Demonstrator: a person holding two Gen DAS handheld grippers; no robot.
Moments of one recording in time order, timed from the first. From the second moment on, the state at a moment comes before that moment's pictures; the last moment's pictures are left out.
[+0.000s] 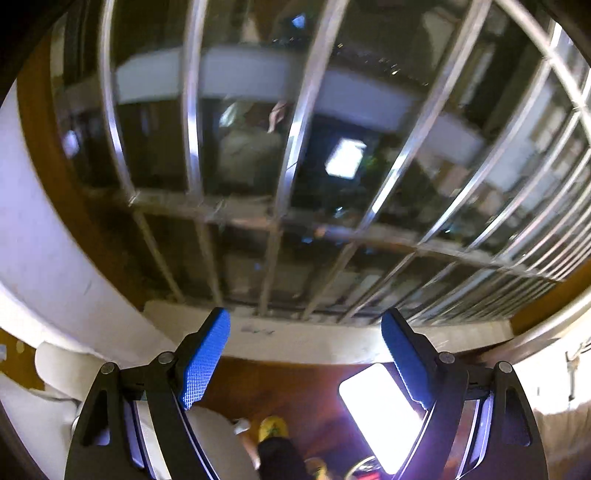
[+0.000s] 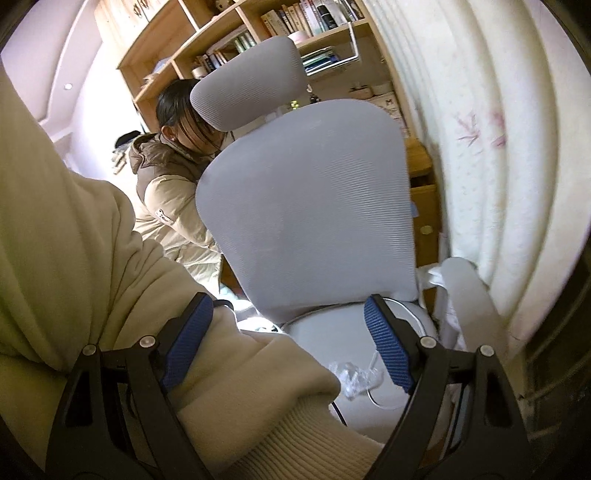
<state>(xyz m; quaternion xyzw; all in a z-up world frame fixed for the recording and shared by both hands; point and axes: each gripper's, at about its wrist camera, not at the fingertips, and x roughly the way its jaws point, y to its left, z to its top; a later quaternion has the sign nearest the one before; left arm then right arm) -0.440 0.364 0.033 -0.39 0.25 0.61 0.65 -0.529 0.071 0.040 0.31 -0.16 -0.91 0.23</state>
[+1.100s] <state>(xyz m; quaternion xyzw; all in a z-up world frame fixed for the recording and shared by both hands) -0.509 0.379 -0.136 -0.42 0.36 0.63 0.55 -0.582 0.100 -0.096 0.21 -0.24 -0.89 0.32</state>
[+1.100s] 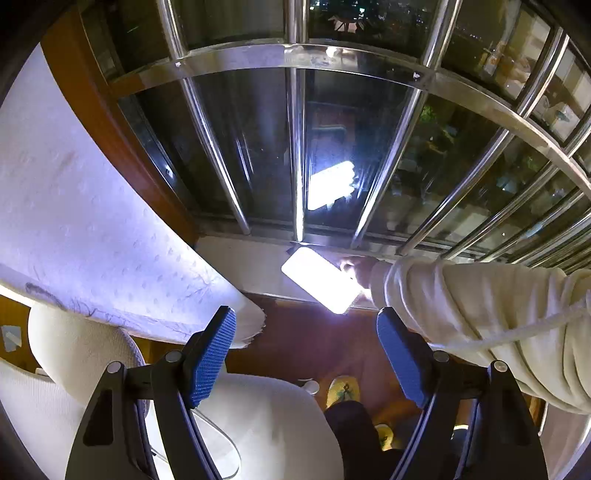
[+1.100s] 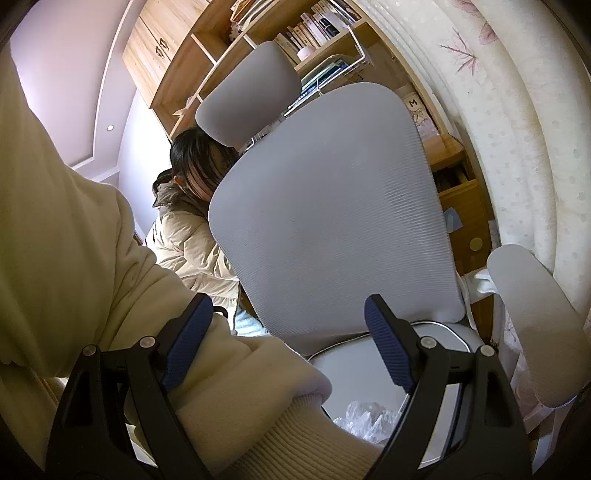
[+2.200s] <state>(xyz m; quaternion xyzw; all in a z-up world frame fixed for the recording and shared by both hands) -0.501 0.366 -0.164 -0.40 0.39 0.59 0.58 -0.574 0.089 -0.125 0.19 -0.25 -0.91 0.28</state>
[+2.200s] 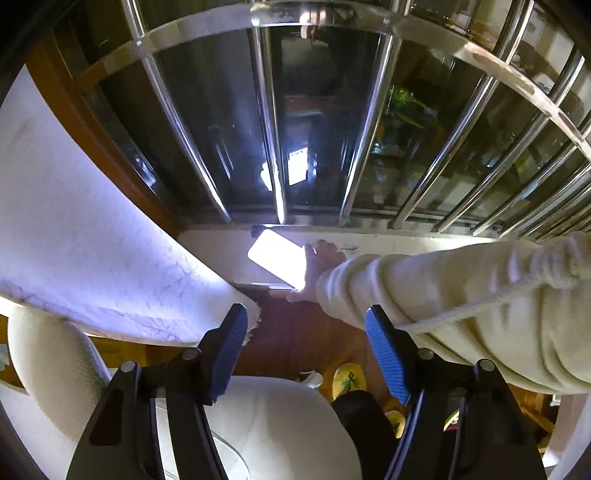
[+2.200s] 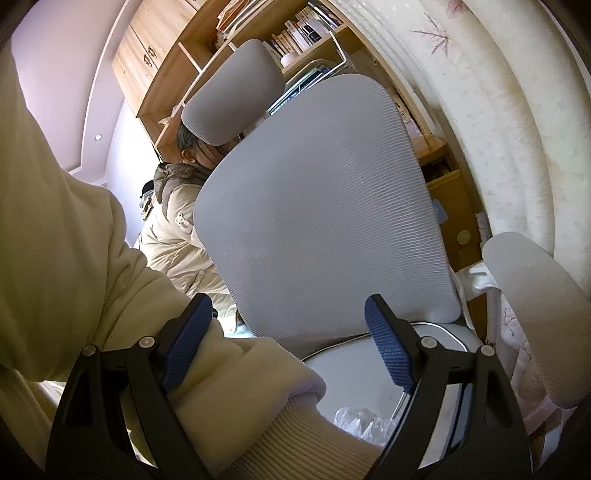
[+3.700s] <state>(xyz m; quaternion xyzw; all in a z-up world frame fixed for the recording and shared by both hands) -0.236 0.352 0.104 -0.20 0.31 0.48 0.79 -0.395 0.100 0.080 0.26 -0.14 -0.95 -0.06</state>
